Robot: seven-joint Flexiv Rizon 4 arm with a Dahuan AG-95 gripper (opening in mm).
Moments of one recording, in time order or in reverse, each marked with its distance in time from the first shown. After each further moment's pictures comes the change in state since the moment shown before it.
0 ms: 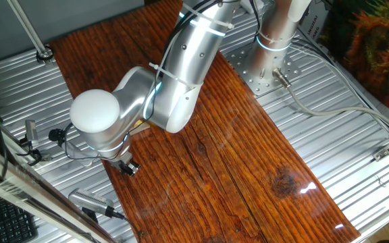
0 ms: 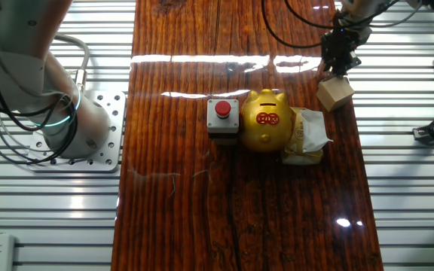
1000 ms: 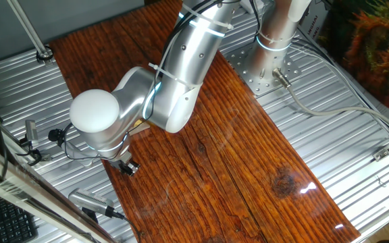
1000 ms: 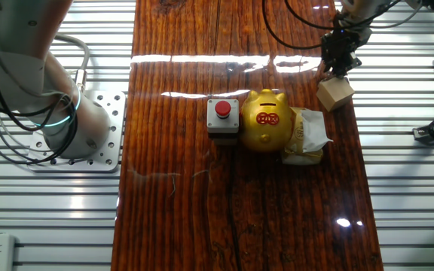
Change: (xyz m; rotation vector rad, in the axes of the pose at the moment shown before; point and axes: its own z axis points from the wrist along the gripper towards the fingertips) arm 0.000 0.000 0.000 -0.001 0.001 -0.002
